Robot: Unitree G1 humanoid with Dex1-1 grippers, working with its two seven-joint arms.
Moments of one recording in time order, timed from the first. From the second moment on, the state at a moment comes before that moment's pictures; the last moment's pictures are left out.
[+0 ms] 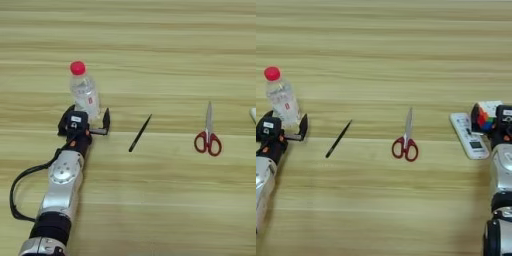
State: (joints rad) left arm -0.15 0.09 0.04 0.46 -0.04 -0.32 -0.12; right arm -0.42 -0.46 -0.34 0.99 0.09 -0.45 0.12
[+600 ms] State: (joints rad) left arm -0.15 0.09 0.04 0.47 -0.04 -0.32 -0.12; right arm -0.45 -0.47 -0.32 1.07 0.09 -0.45 0.13
